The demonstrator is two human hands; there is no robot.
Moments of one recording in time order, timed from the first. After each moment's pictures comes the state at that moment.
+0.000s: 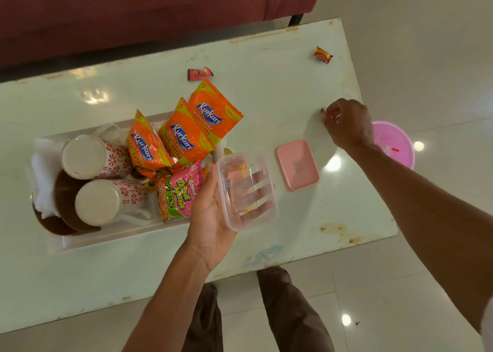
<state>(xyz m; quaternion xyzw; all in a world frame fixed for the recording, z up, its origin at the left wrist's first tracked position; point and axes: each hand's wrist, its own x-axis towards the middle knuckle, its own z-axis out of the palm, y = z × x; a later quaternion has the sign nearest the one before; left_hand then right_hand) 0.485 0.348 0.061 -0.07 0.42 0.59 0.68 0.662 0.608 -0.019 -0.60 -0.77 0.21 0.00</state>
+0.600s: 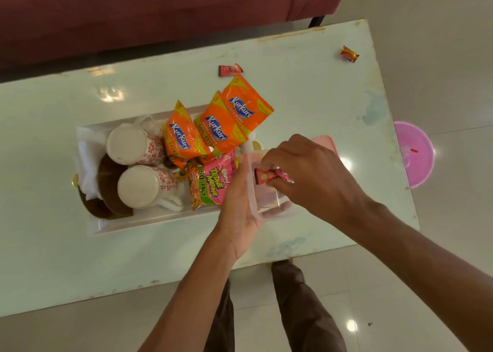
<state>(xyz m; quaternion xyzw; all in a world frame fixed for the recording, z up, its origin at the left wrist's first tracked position) 0.475 0.334 0.071 -0.06 0.49 0.56 0.67 0.578 0.444 0.118 -0.26 -0.93 0.24 -0.01</state>
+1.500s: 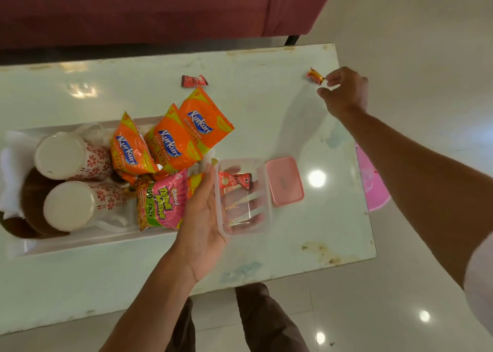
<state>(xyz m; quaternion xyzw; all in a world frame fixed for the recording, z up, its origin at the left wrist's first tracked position) 0.491 0.362 0.062 -0.09 0.43 0.59 0.68 0.618 0.691 0.000 -0.63 -0.74 0.22 0.11</state>
